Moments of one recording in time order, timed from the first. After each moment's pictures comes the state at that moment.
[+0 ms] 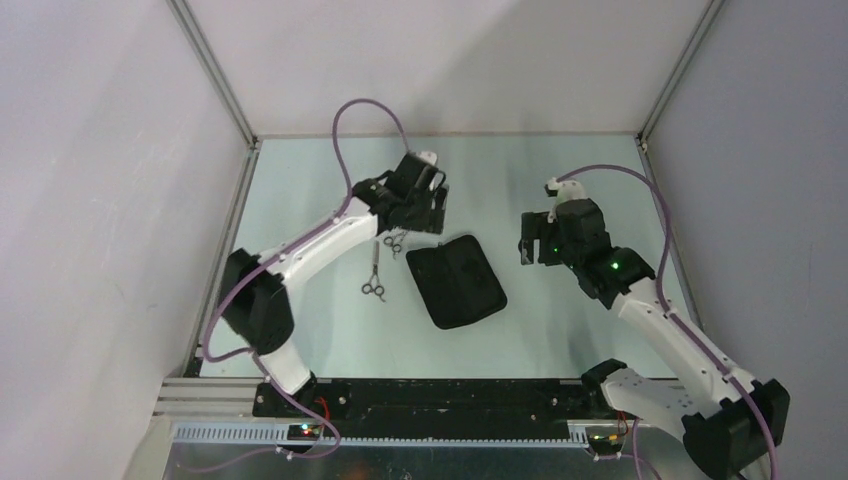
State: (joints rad) left arm -0.69 1.65 1.42 -0.70 -0.19 -0.39; right arm 0.47 1.03 0.92 -0.54 0.16 0.22
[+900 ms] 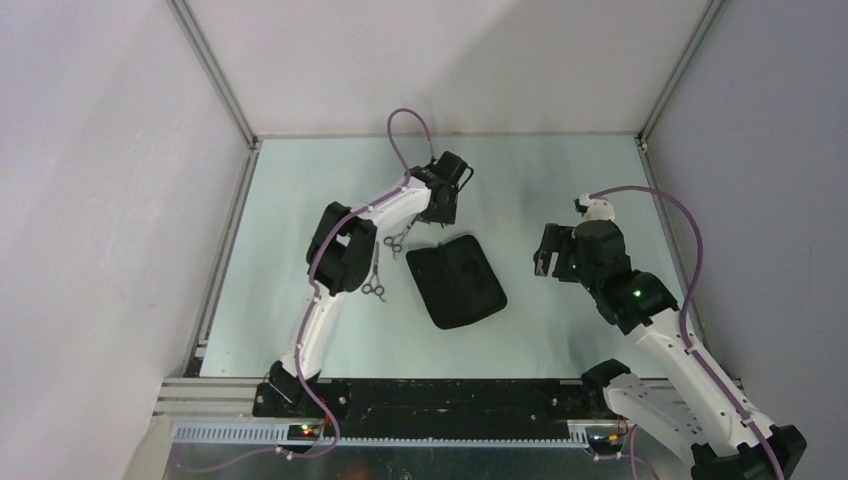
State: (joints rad) left arm -0.62 2.34 1.95 -0.70 -0.23 -0.44; right arm 0.45 0.82 0.83 -0.64 0.23 0.40
